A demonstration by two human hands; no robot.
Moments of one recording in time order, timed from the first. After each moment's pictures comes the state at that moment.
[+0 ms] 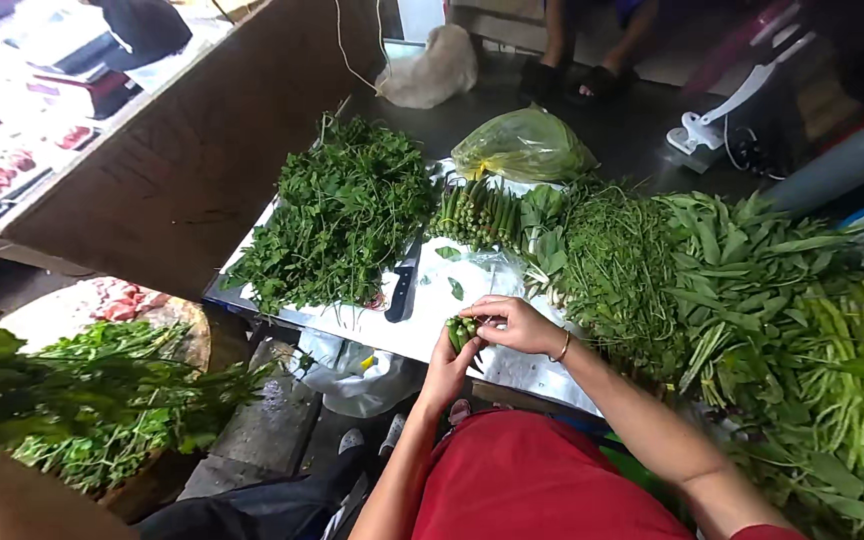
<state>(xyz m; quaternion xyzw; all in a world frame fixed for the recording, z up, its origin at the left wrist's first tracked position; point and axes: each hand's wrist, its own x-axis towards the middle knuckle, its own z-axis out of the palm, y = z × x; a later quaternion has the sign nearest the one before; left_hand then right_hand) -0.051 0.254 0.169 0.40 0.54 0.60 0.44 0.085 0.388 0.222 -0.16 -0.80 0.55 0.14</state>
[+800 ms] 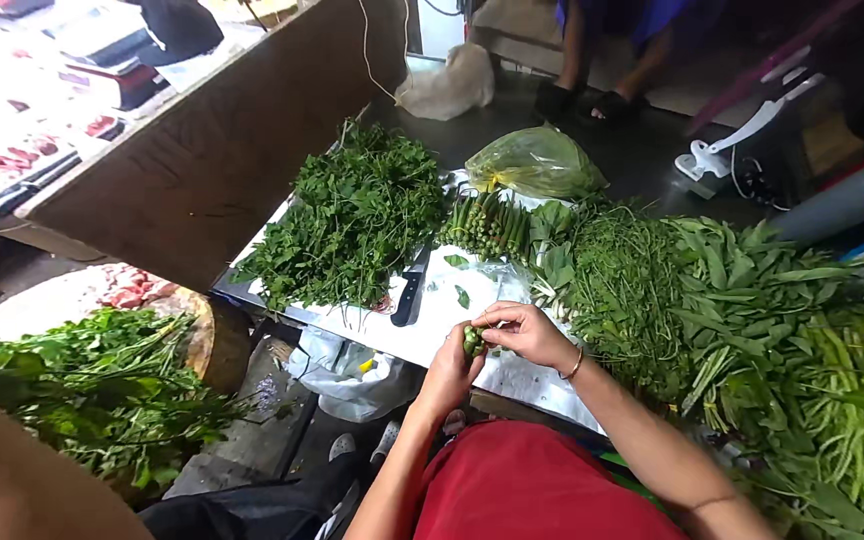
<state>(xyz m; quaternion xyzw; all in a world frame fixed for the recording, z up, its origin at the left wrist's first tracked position) -0.063 0.252 0.182 0.58 0.64 0.43 0.24 0.085 0.380 0.238 -0.20 -0.74 0.62 0.20</state>
